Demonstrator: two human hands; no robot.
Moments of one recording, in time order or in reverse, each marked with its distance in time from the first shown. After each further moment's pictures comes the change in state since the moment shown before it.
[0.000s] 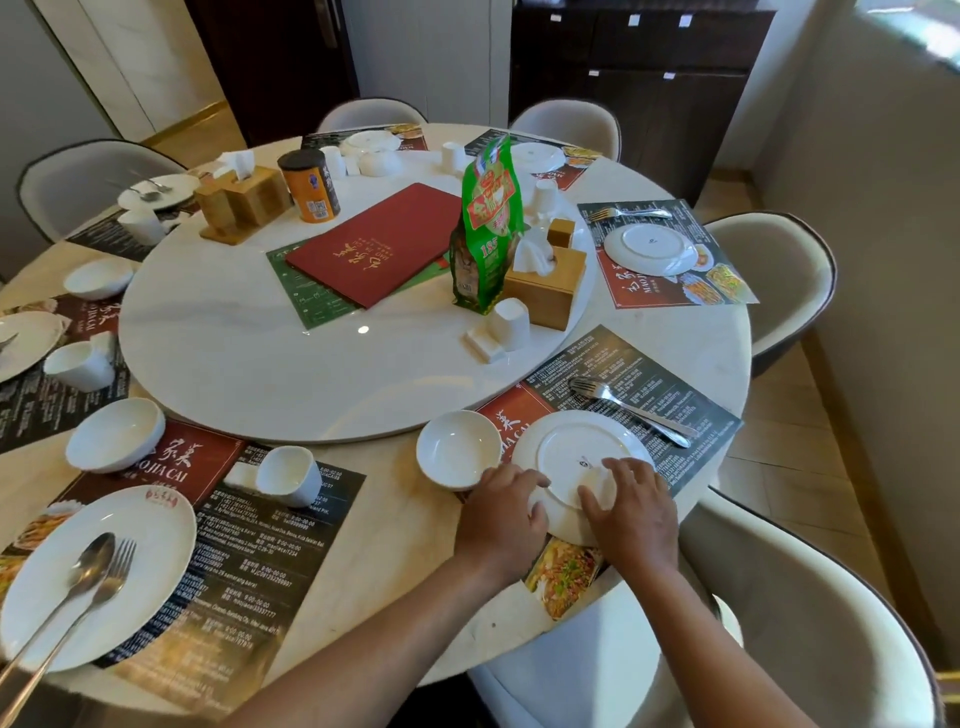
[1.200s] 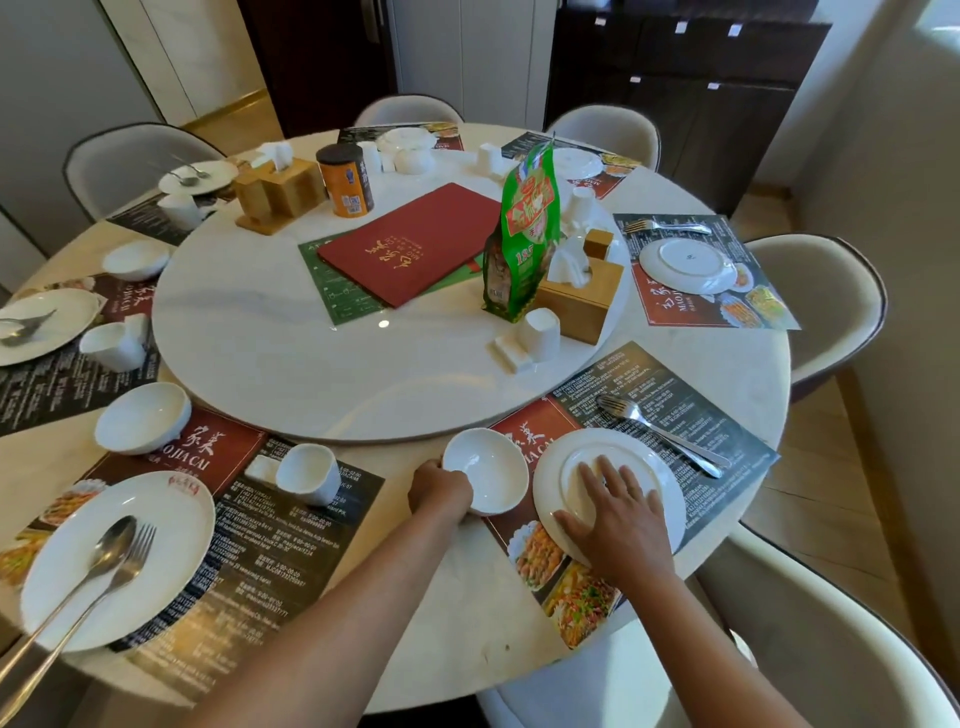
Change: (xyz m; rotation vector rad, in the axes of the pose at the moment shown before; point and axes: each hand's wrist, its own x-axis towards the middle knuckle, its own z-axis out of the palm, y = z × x) left_hand 0.046 -0.060 -0.041 -0.579 0.207 -1.028; right_hand 0.021 -0.026 0.013 -0.286 -0.317 -0.240
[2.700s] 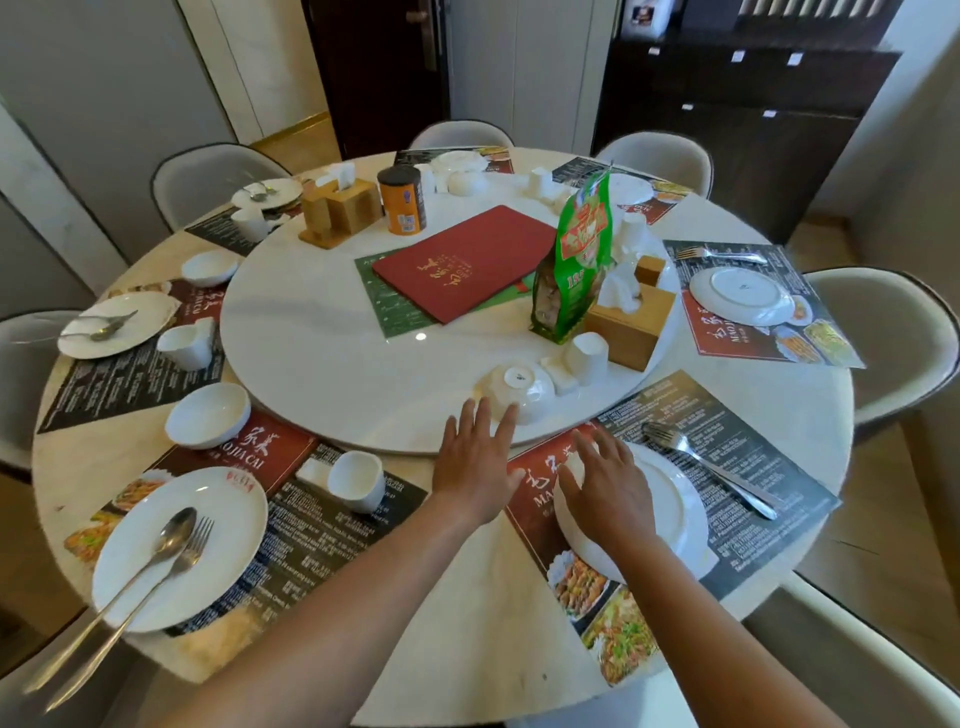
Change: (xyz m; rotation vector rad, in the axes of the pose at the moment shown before) left_hand 0.013 0.032 -0.040 1.049 0.081 0.926; right_hand 0.048 -0.073 -0.037 0.147 0.181 -0.107
